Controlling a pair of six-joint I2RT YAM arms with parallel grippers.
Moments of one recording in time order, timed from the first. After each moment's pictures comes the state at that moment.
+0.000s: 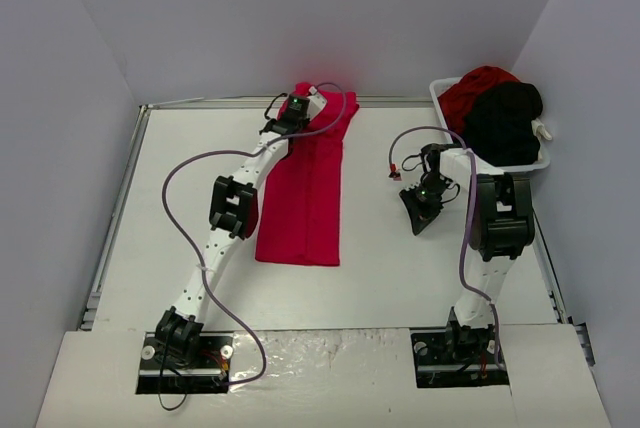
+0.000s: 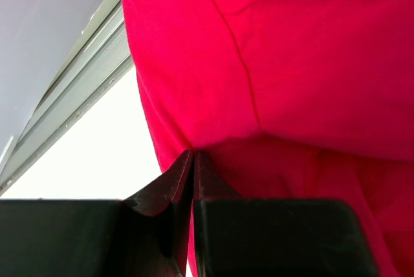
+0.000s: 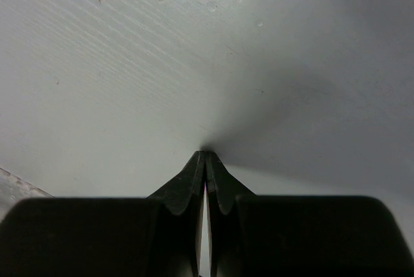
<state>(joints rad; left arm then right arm) -0.39 2.88 2.75 -0.51 -0.29 0.48 0.07 1.96 1.28 -0.98 -0.30 -0.50</state>
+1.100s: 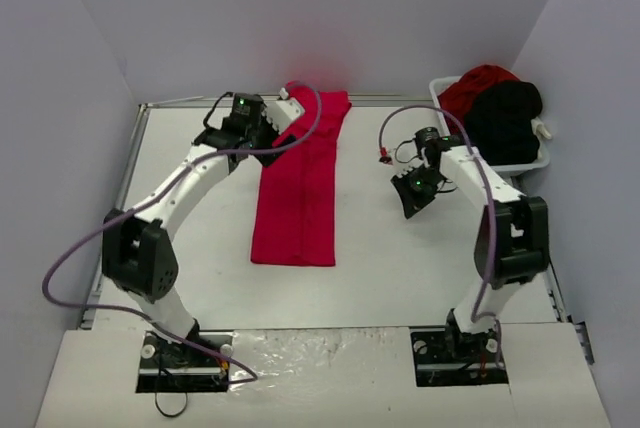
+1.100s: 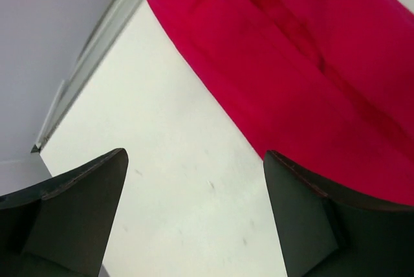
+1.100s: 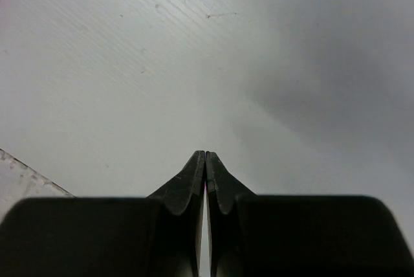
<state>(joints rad) -0.39 1.79 1.62 -0.45 -0.02 0.54 0.17 1.77 1.29 -0.99 -0.30 -0.50</state>
